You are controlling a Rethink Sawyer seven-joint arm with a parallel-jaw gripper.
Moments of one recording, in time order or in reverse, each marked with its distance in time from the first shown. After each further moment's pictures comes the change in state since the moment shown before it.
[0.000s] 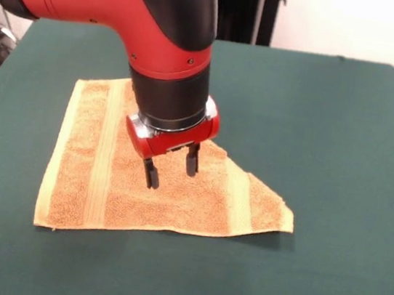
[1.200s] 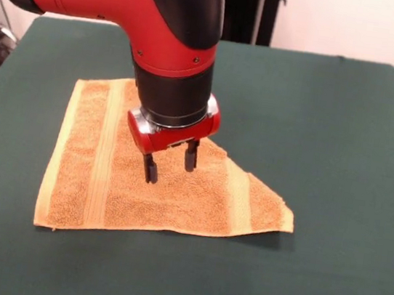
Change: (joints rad) arm 0.033 -0.008 -0.049 0.002 0.009 0.000 0.000
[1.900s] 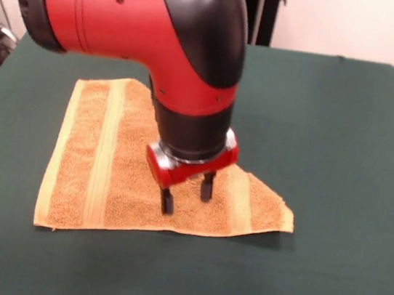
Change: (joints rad) arm 0.065 0.094 -0.011 -0.132 0.012 0.000 0.000
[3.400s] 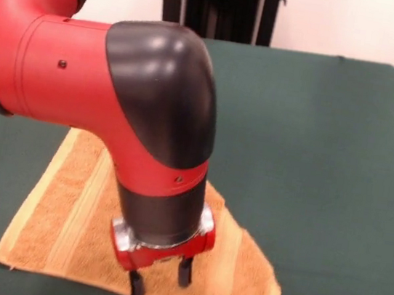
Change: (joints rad) arm 0.072 0.285 0.051 -0.621 0.045 0.208 0.000
